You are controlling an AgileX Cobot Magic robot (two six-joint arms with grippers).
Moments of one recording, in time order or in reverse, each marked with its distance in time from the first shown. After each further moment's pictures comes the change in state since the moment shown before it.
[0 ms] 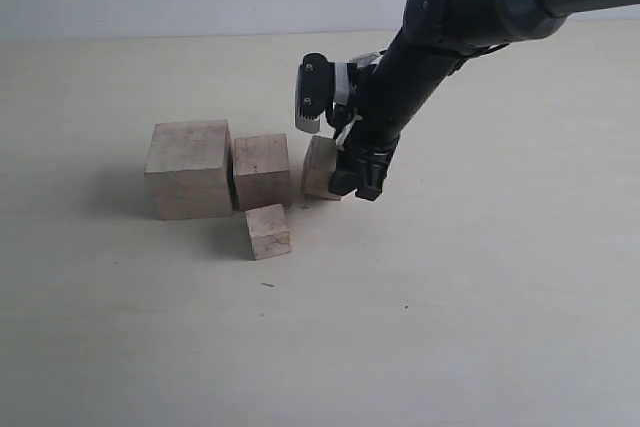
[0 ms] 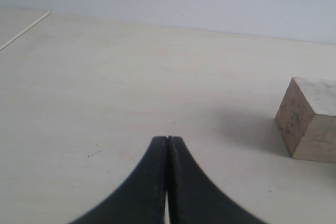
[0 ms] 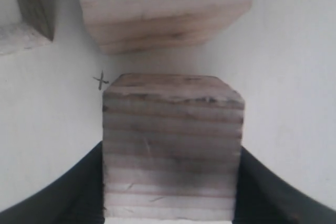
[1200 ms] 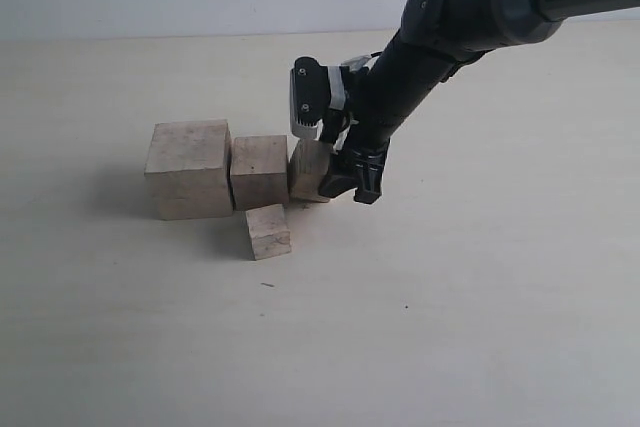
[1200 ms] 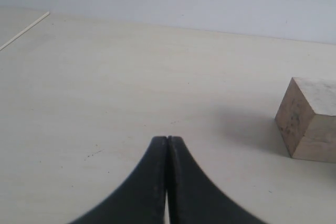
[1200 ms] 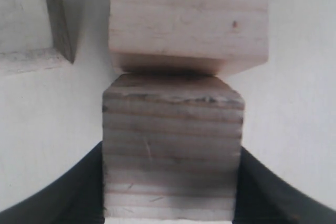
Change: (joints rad) left arm 0.000 0.000 0.000 0.000 0.000 0.000; right arm 0.002 0.008 0.000 0.109 0.002 -0.188
